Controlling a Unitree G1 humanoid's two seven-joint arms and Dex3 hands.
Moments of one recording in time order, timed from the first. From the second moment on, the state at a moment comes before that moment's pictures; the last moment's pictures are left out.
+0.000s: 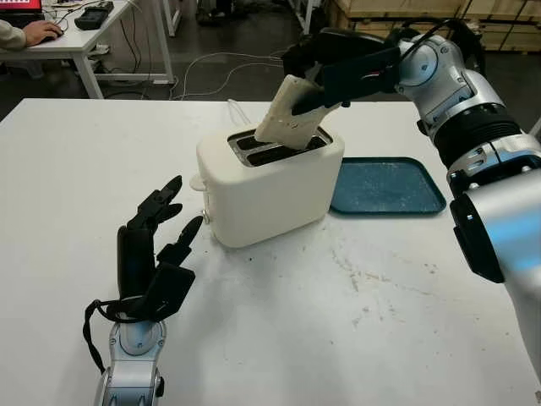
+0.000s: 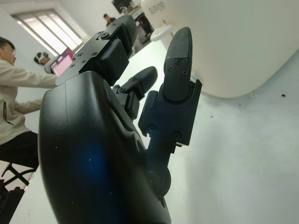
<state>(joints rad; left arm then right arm) 0.14 0.03 -0.01 -0.26 0.31 -0.09 0.20 -1.39 -0.39 0.35 1.24 -0.45 -0.45 0.57</state>
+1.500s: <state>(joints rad) 0.14 0.02 -0.01 -0.26 0.31 -0.09 0.20 -1.32 -0.38 0.46 1.21 -0.57 -0.53 0.49</state>
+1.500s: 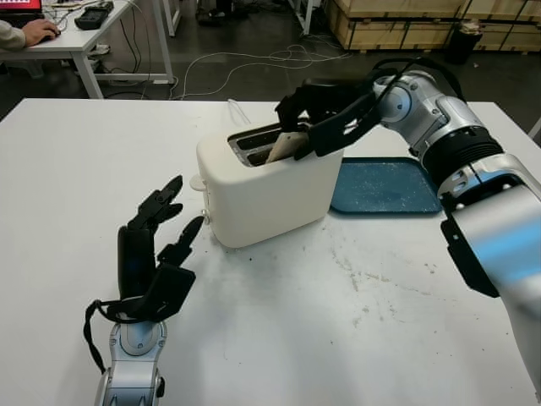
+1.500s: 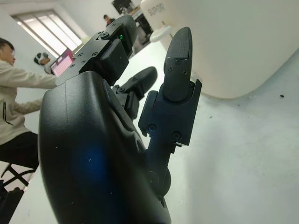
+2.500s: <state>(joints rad) 0.14 0.02 -0.01 -0.25 0.31 -0.09 0.20 -1.39 -0.44 0.38 1.23 -0.56 -0.49 0.29</state>
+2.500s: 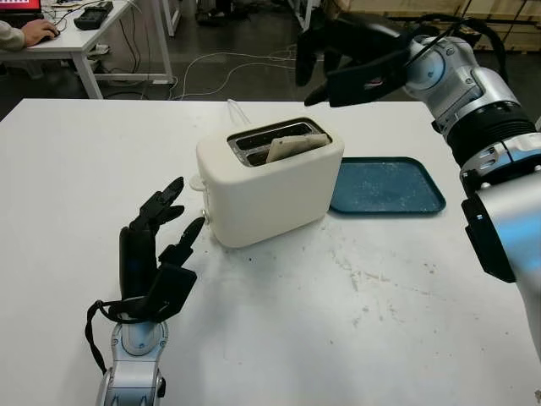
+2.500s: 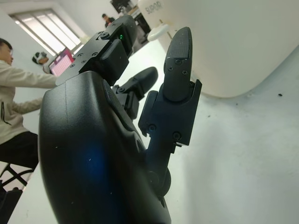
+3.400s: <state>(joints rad) 0.14 0.02 -0.01 -0.25 0.30 -0.09 0.20 -1.29 -0.44 0.35 1.19 -0.50 -0.56 0.42</state>
